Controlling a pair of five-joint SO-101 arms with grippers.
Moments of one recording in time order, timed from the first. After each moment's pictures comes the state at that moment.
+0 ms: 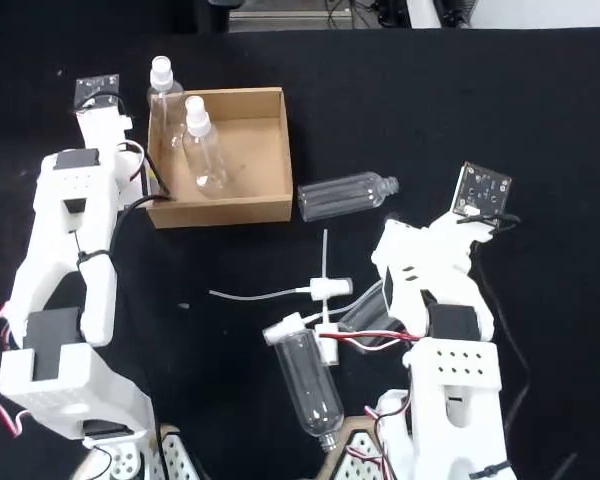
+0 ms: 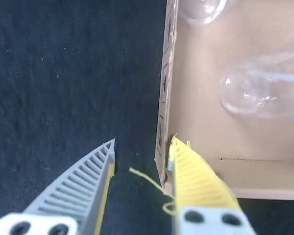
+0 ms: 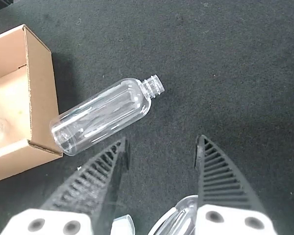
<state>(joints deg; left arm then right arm) -12.3 4.6 12.6 53.5 -1.8 3.9 -57.8 71.0 35.8 -15.4</state>
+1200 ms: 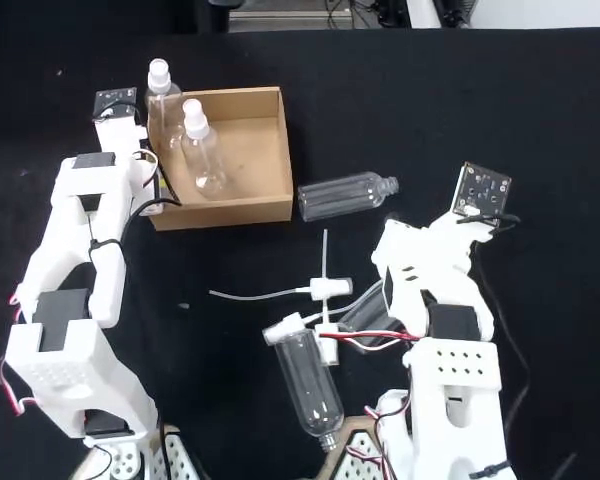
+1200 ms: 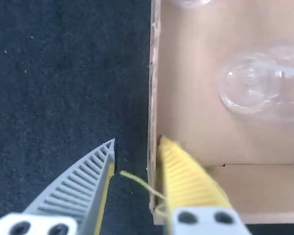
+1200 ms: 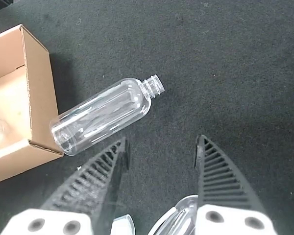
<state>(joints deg) -10.5 11.7 11.9 51.3 -1.6 3.9 -57.8 71.0 35.8 -15.4</state>
